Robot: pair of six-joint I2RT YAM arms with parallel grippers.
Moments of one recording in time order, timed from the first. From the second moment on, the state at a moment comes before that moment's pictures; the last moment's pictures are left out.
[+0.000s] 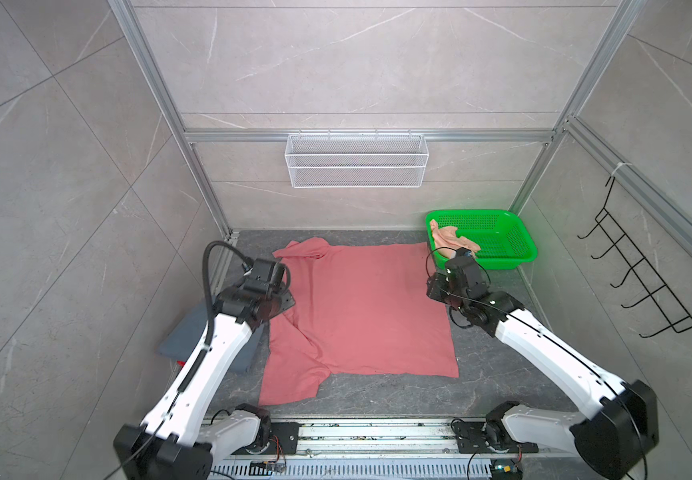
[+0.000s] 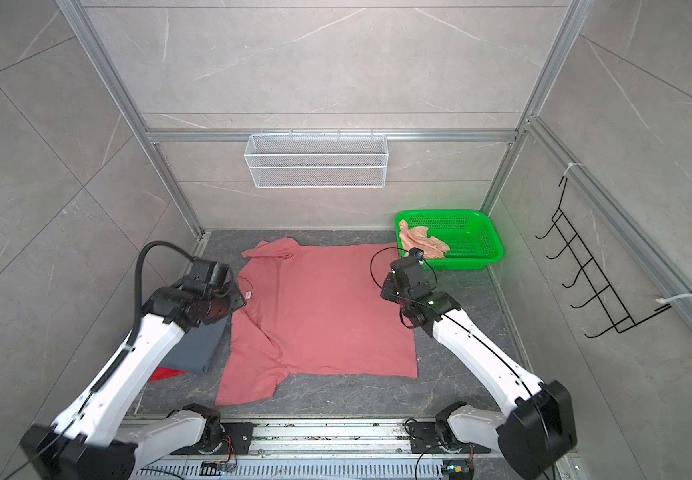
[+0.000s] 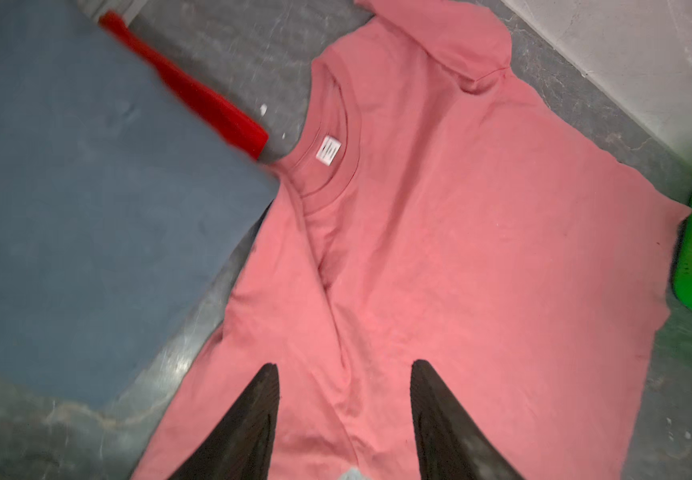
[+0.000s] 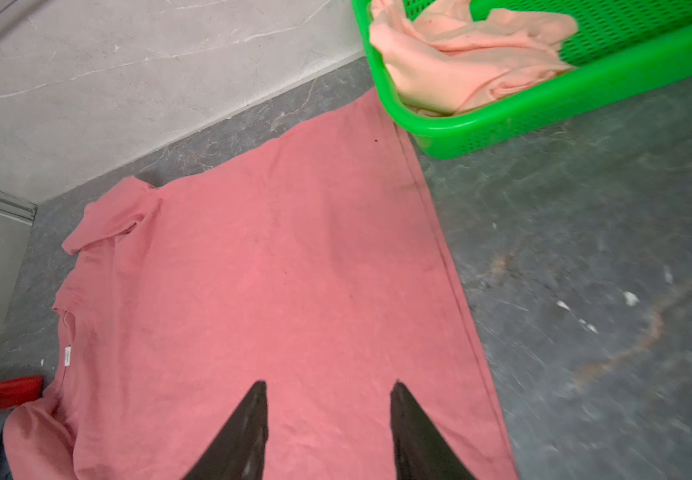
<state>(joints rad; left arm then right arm) -0.31 1.24 1.24 -0.97 -0.23 -0.73 0.46 1.31 1.05 -0.44 0.22 0.63</state>
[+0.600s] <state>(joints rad) 0.03 2.12 1.81 -0.70 0.03 -0.57 0.45 1.90 1.50 -0.16 0.09 0.63</state>
